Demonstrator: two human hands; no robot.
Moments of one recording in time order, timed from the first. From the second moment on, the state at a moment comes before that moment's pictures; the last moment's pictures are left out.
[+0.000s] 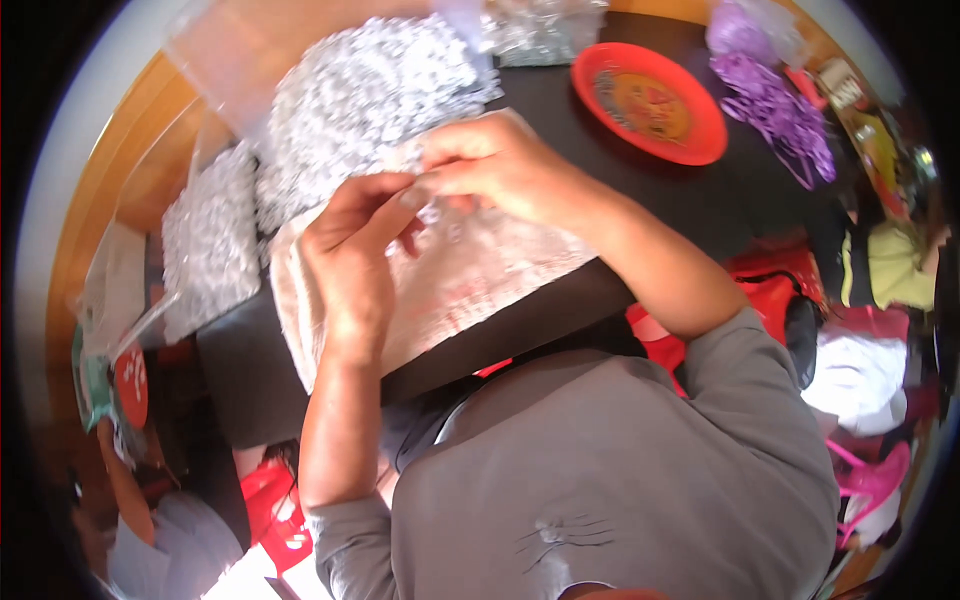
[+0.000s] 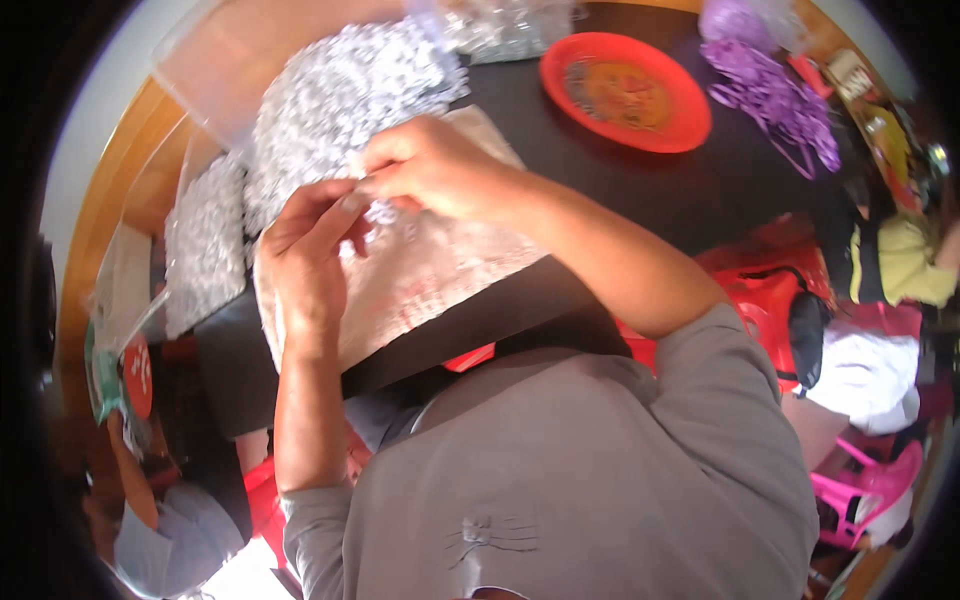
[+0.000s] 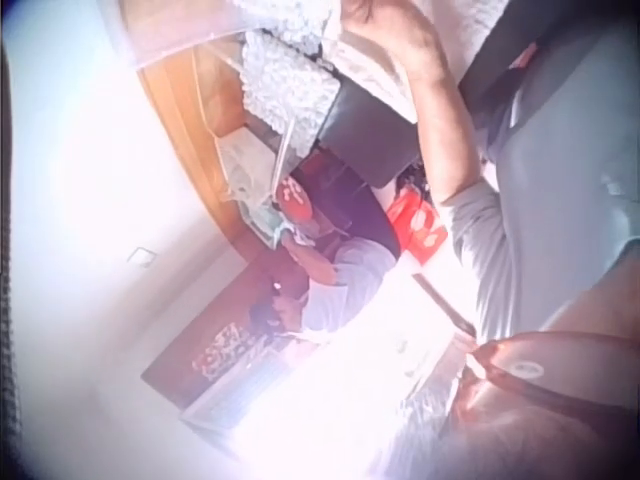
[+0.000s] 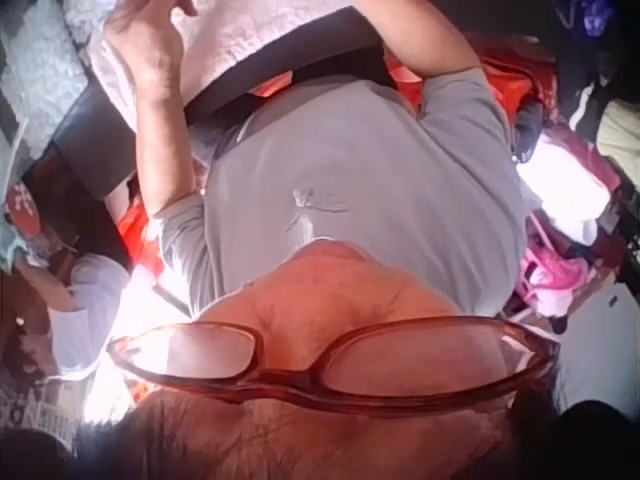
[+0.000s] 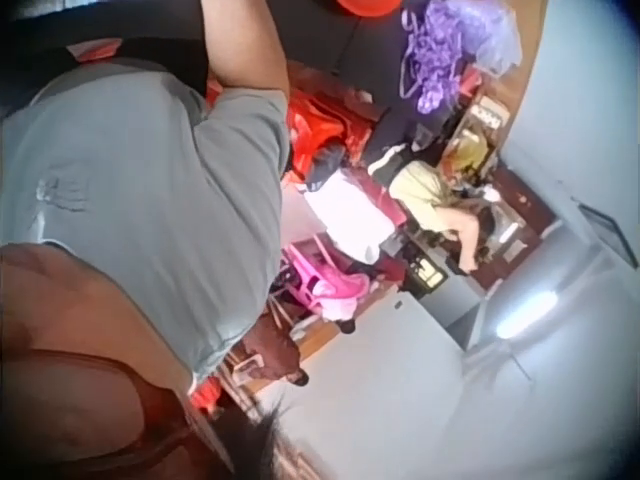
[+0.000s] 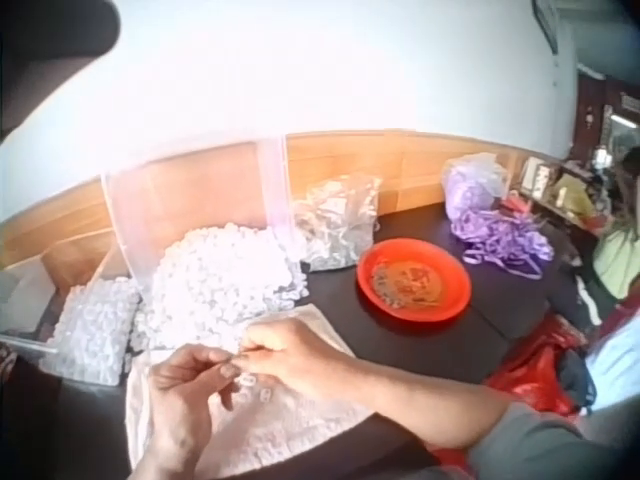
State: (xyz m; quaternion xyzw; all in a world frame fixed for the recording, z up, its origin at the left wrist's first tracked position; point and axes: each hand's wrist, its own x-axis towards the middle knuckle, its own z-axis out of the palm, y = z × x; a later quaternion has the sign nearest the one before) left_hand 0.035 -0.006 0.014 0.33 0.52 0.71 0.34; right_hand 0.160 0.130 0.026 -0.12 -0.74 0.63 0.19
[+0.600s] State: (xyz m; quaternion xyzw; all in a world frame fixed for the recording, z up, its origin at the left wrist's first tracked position) left_hand 0.044 -0.005 0.007 0.60 0.63 0.49 0.07; right_hand 0.271 0.287 0.009 -0.41 -0.89 -0.15 0.09
